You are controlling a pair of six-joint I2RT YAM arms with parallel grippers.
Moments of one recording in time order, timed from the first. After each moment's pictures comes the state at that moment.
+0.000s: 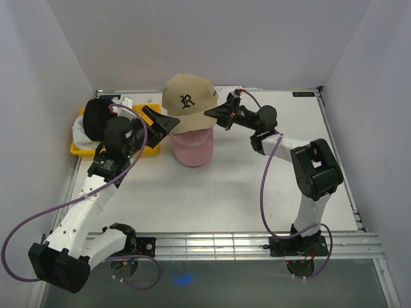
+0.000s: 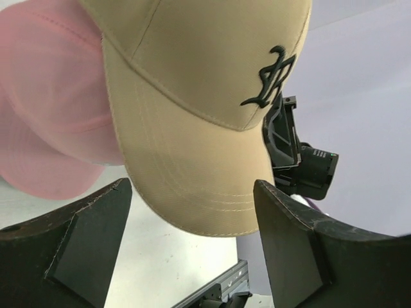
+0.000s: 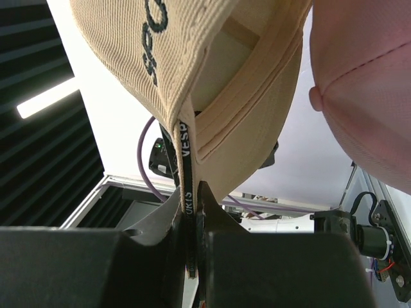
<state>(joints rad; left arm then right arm) -0.33 0.99 0.99 -0.20 0.19 -0.98 0.44 1.85 1.10 1.21 -0.88 1.99</state>
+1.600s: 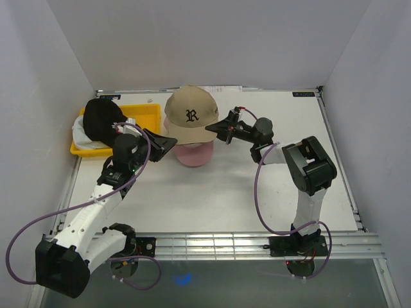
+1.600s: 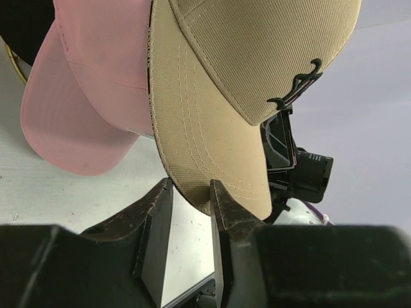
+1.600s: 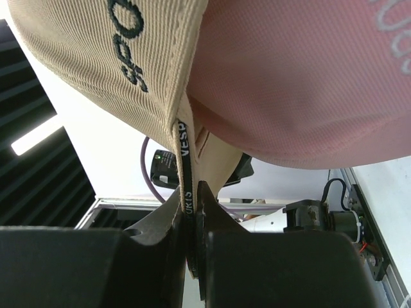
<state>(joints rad) -0.32 0.95 0.69 -0.02 0.21 -1.11 0.45 1.94 0.96 1.26 -0.87 1.95</state>
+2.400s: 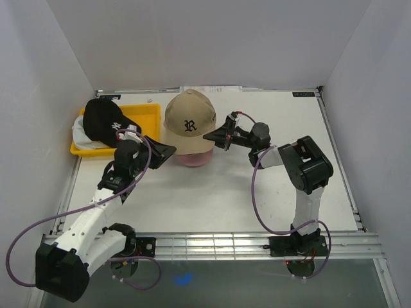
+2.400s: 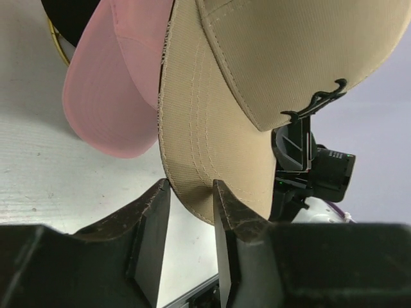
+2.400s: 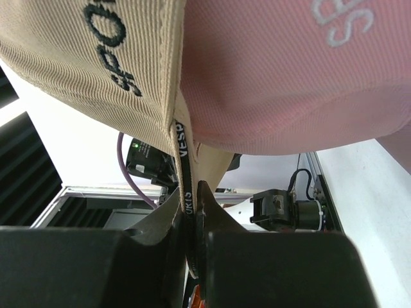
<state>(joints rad) -0.32 0.91 0.63 -0.06 0.20 -1.09 0.47 1.97 0.91 1.28 -0.90 1.82</state>
